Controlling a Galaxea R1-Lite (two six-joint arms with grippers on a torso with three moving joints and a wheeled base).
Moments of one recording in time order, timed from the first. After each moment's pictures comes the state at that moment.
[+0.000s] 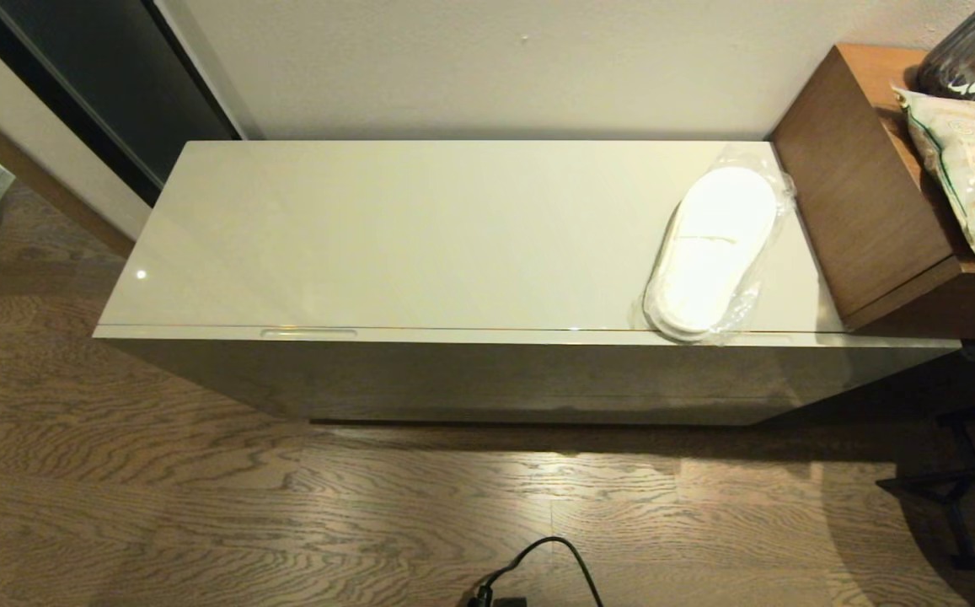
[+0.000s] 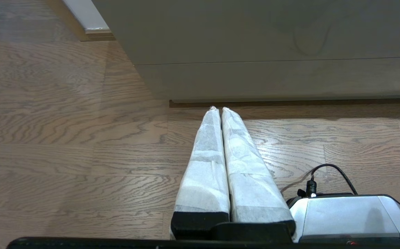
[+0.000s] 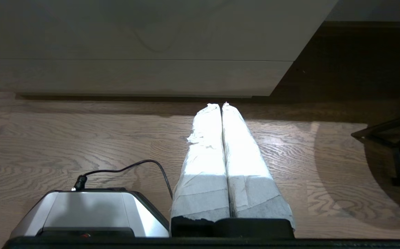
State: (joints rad) left arm -0.01 0.00 0.00 0.01 0.00 0.07; right arm 0.00 0.00 -0.02 0.04 0.00 -0.01
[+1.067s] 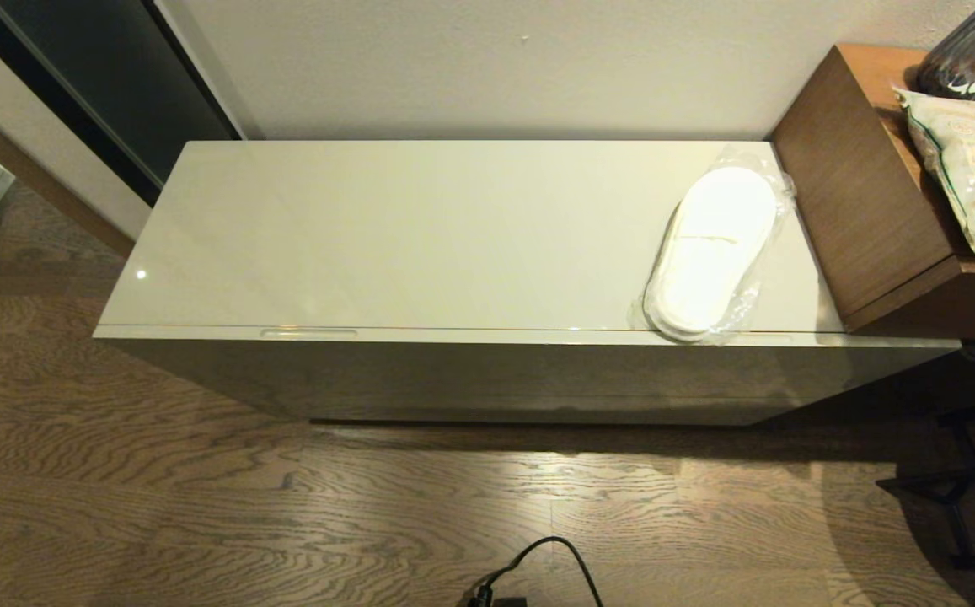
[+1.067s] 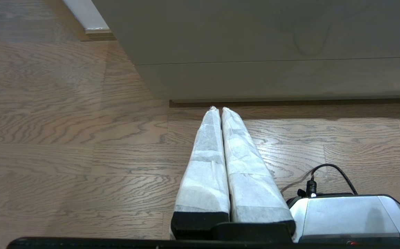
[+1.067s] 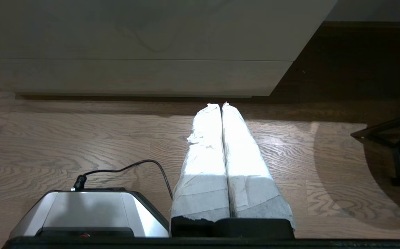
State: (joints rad) left arm -0.01 0.00 0.00 0.01 0.00 0.07; right arm 0.00 0.00 -0.02 0.04 0.00 -0.01
